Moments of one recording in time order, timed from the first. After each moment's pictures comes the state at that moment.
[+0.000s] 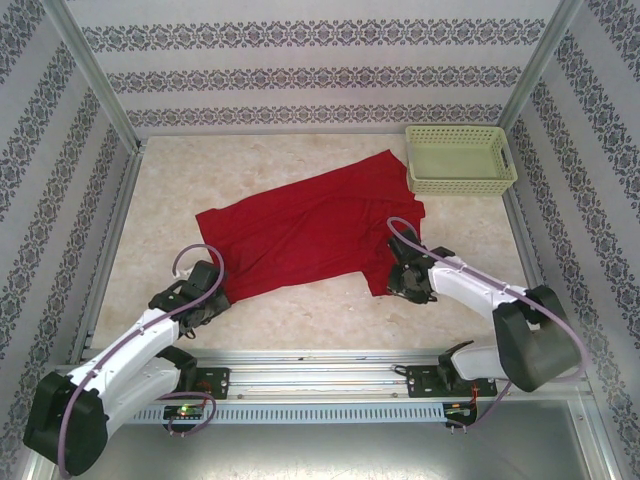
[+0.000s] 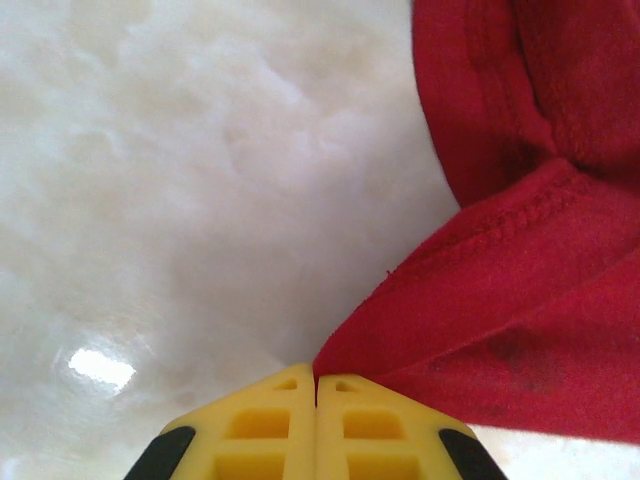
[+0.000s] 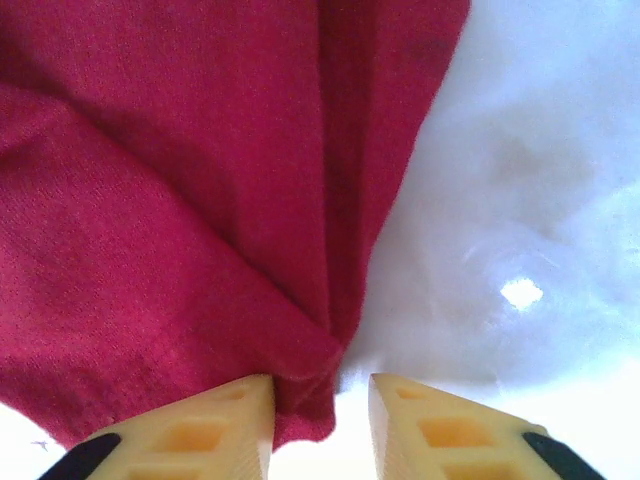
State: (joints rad) left arm -0.36 0.88 0.39 -0.65 -0.20 -0.90; right arm 0.43 1.35 0.66 -0.66 0.06 0.84
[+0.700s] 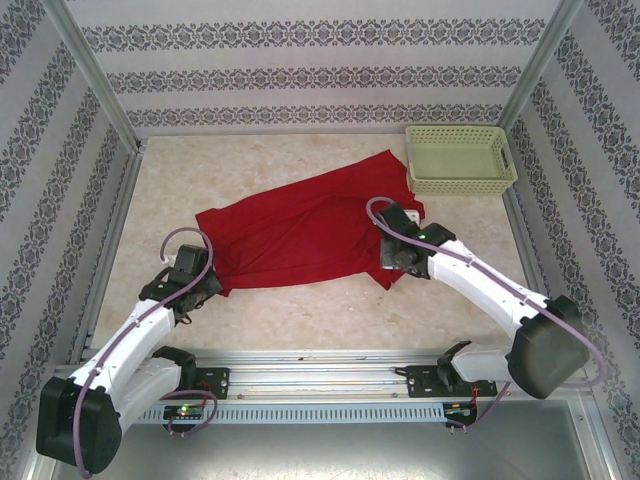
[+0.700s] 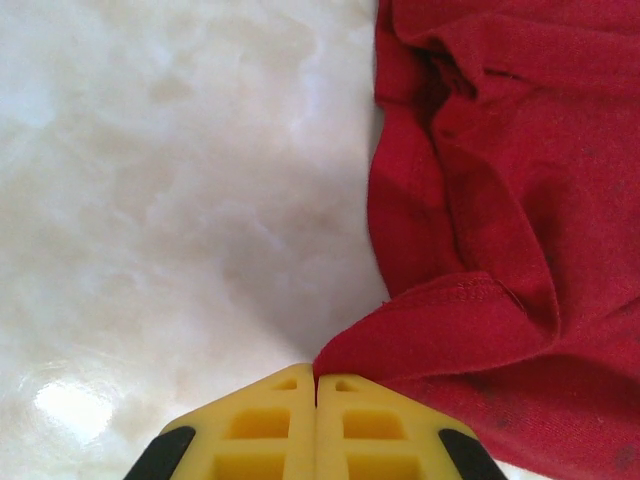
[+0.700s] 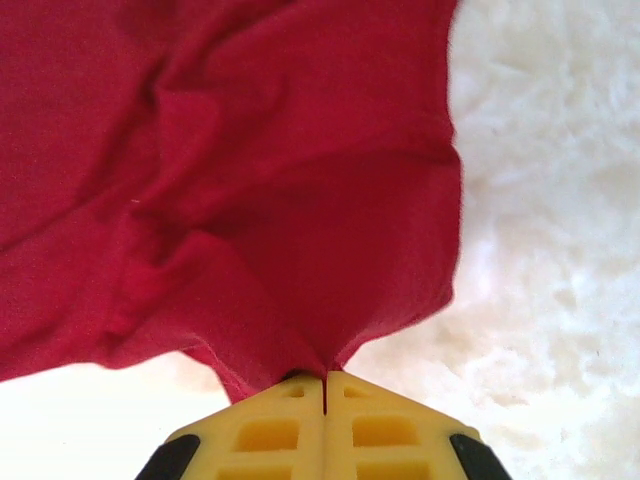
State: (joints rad) left arm -0.21 0.91 0.48 -0.61 -0.17 -0.79; right arm 0.57 1.32 0.98 -0.86 0.33 0.59
